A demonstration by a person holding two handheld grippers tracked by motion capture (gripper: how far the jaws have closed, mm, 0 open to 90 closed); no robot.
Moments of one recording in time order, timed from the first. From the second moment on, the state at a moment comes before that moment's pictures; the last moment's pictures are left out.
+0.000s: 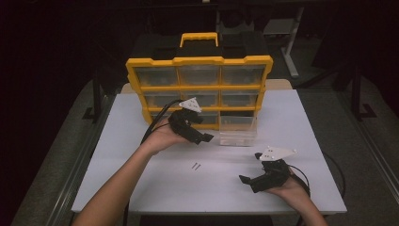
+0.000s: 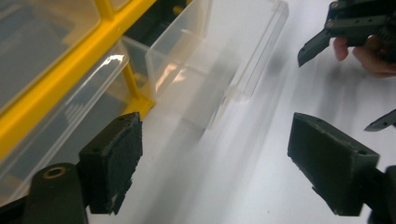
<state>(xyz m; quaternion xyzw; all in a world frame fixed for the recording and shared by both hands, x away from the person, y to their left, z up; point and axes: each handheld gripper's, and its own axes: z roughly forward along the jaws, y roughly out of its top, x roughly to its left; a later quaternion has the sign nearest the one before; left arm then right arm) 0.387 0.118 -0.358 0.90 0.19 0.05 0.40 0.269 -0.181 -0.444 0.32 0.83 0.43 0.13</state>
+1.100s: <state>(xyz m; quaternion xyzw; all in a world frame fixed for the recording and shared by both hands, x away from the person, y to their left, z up) 0.350 0.147 -0.427 0.89 0.23 0.06 0.38 0.270 -0.181 -0.445 0.32 0.83 0.43 0.13</state>
